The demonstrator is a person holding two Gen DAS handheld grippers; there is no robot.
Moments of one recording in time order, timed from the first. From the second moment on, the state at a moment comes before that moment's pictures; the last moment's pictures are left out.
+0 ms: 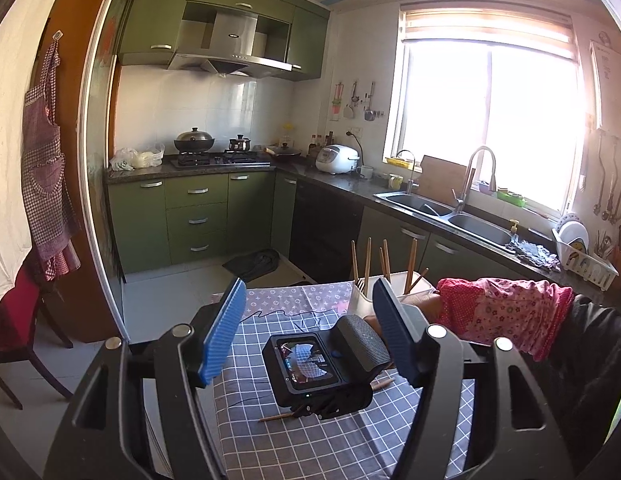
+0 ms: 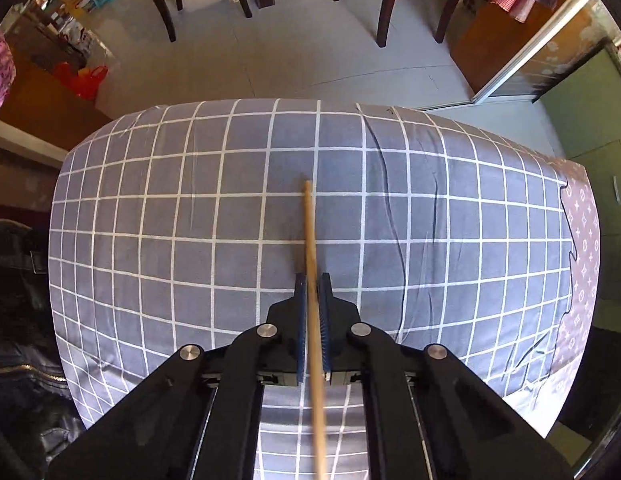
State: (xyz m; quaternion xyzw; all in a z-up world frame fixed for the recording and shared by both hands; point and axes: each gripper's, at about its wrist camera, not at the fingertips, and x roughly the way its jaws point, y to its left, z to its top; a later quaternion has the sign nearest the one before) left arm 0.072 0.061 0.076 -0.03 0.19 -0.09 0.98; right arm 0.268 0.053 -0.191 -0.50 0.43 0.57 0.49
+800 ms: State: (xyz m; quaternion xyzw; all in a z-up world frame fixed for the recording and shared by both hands) left arm 0.079 0.029 0.067 -0.03 0.21 -0.13 0.97; right arm 0.221 -0.204 -0.007 -0.08 0.25 0.53 0.81
